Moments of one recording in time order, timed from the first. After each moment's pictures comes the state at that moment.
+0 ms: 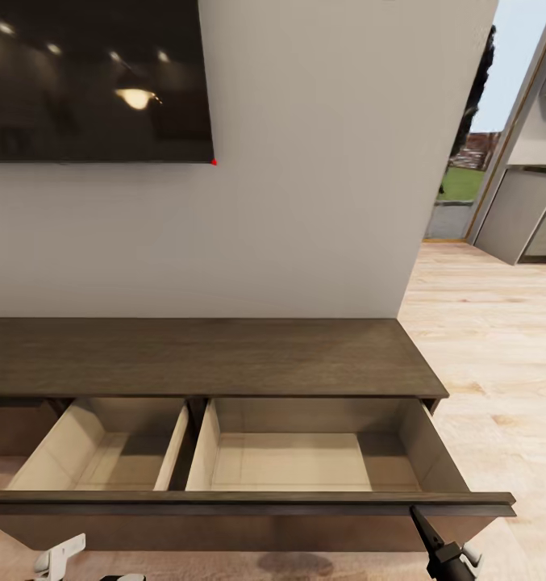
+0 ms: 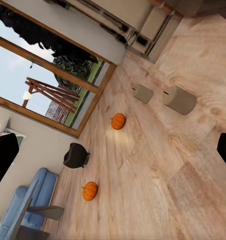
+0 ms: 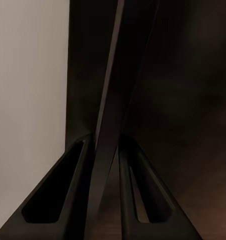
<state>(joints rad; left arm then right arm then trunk) -0.05 -0.04 -0.05 -1.12 -0.01 0.48 1.57 -0.34 -0.18 -0.88 -0.11 -0.39 0.15 1.37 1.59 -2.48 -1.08</state>
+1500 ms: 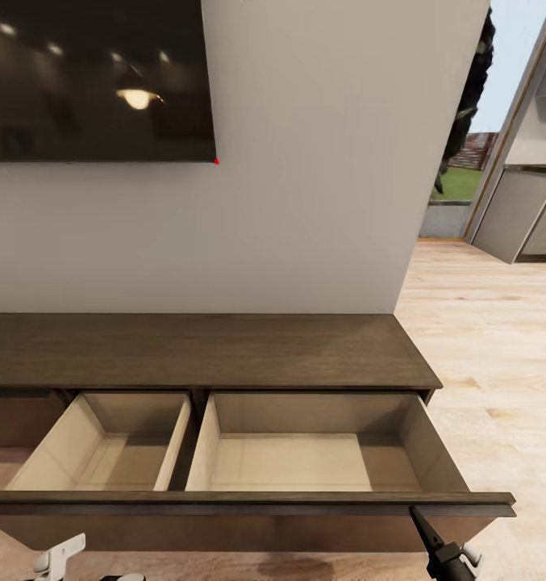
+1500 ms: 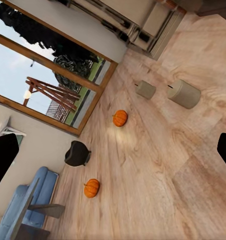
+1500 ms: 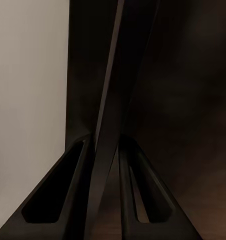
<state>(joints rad) -0.05 -0.04 -0.05 -1.12 -0.01 0.48 1.57 -0.34 -0.18 -0.88 -0.11 -0.39 0.15 1.37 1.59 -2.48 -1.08</state>
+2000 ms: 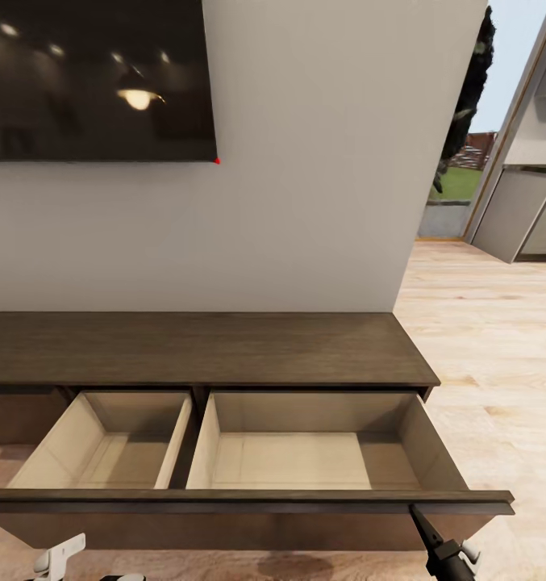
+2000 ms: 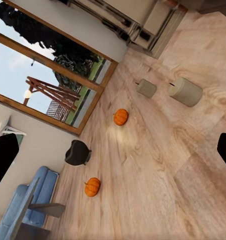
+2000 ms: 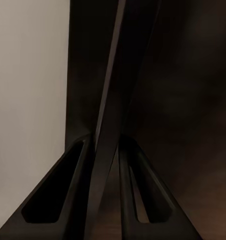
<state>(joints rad) -0.05 -0.04 -0.05 -1.12 -0.01 0.48 1.57 -0.35 -0.18 -0.88 -0.11 -0.39 0.15 1.36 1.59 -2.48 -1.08</state>
